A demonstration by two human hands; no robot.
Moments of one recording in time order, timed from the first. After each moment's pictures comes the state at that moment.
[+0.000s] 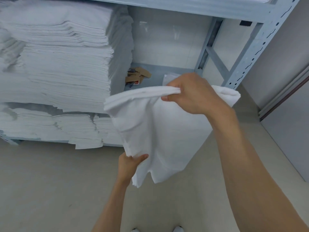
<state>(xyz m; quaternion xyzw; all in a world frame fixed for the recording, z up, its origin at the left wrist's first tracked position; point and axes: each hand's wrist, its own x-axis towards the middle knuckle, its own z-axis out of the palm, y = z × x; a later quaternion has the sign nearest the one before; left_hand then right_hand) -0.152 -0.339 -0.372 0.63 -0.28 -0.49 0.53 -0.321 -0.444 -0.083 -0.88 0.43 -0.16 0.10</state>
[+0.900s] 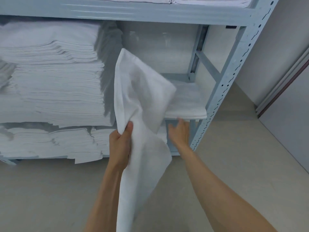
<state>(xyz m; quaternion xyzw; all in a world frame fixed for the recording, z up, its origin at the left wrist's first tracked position) -0.152 -0.384 -0.237 0.50 -0.32 -0.45 0.66 -0.320 -0.480 -0.266 -0.55 0.70 -0.32 0.33</state>
